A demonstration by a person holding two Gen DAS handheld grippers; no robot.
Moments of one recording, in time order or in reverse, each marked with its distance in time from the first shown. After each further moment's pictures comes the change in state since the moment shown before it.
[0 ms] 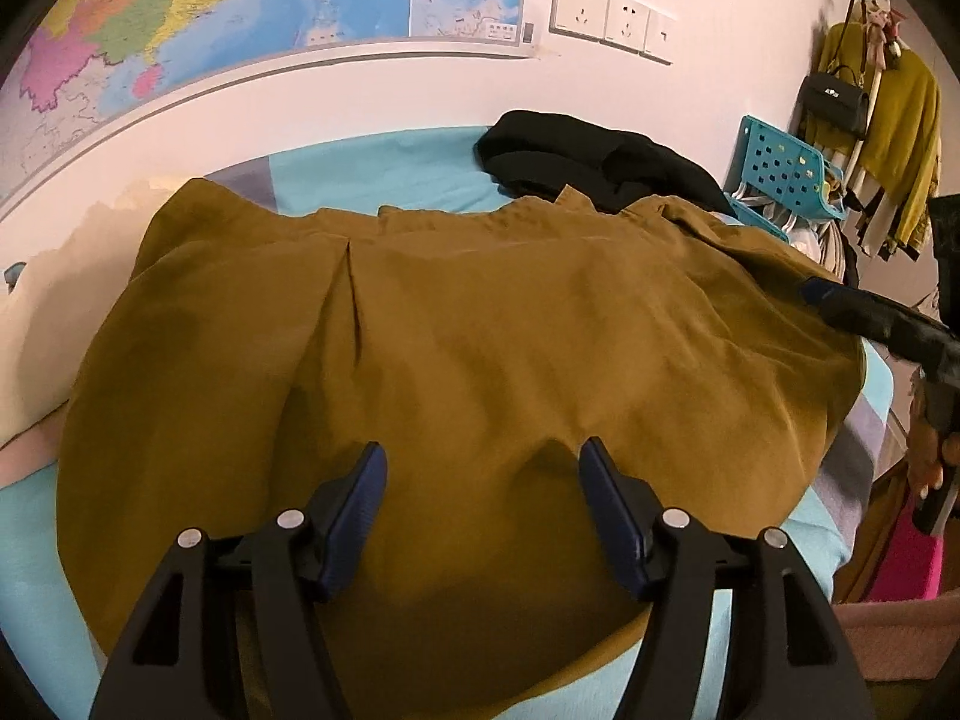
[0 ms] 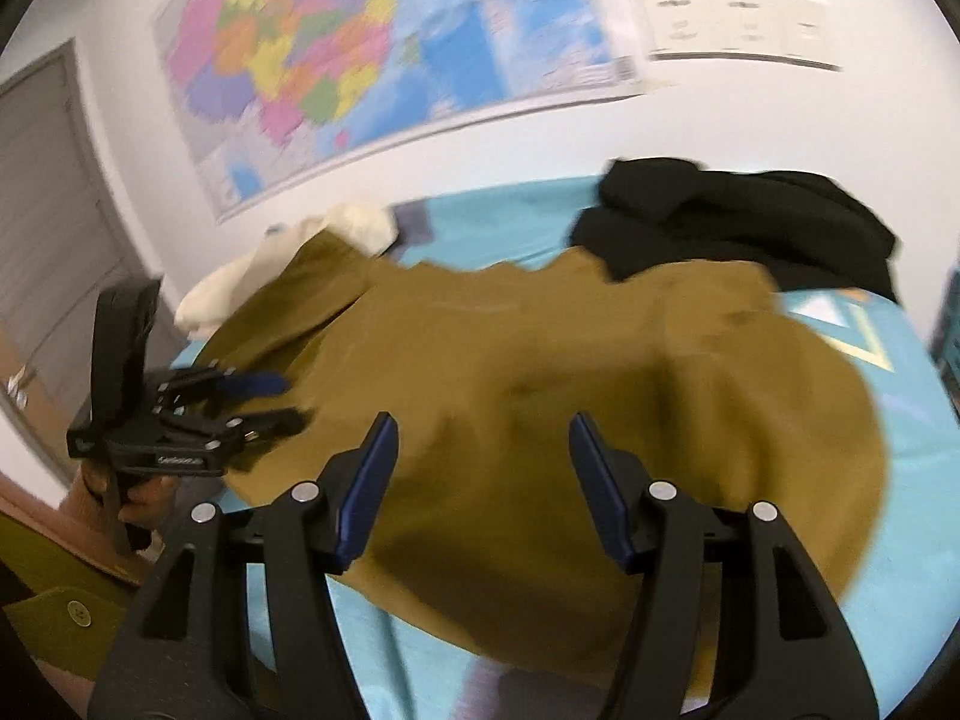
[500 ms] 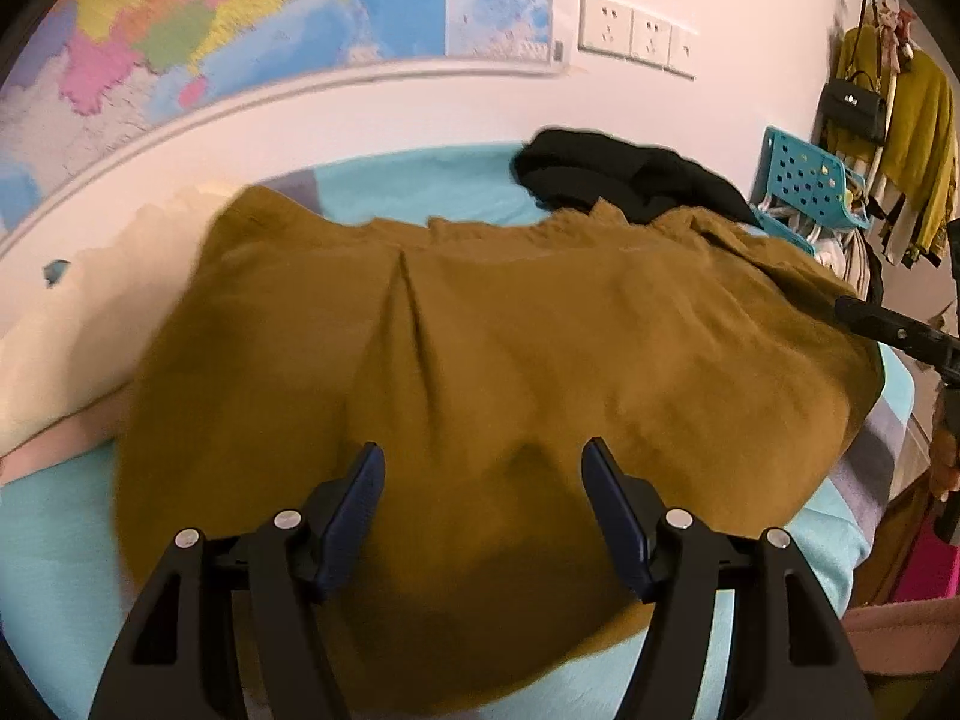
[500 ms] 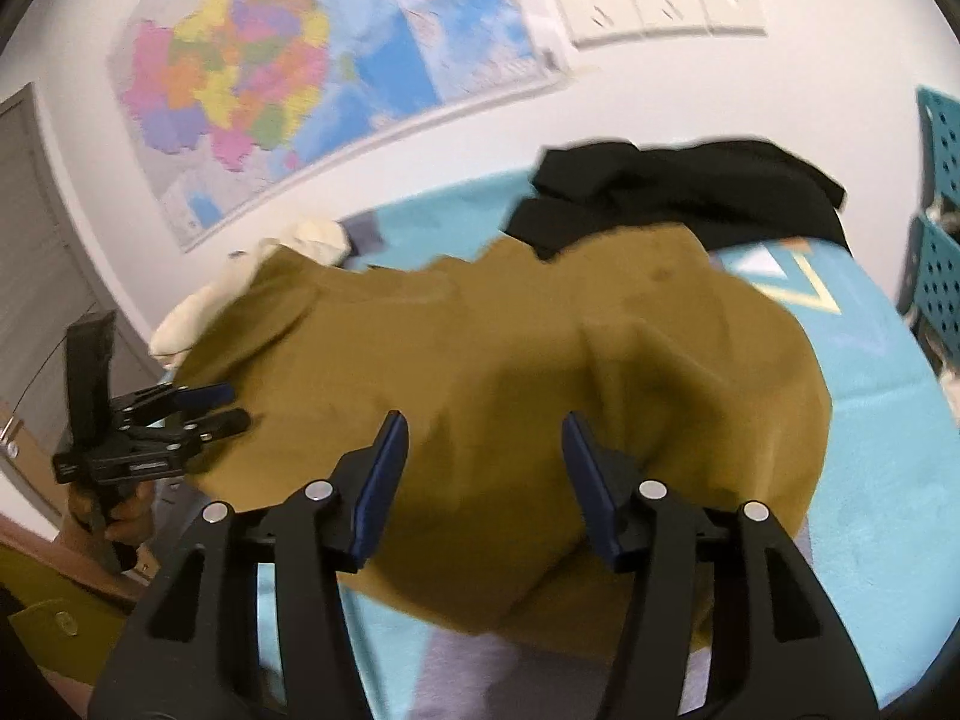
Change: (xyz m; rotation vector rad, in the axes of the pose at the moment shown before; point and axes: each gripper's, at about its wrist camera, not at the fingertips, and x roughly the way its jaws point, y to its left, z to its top) left arm -0.027 0.009 -0.010 -0.012 -0.063 0.090; right arm -0.010 0.001 -0.010 0.021 -0.024 0.014
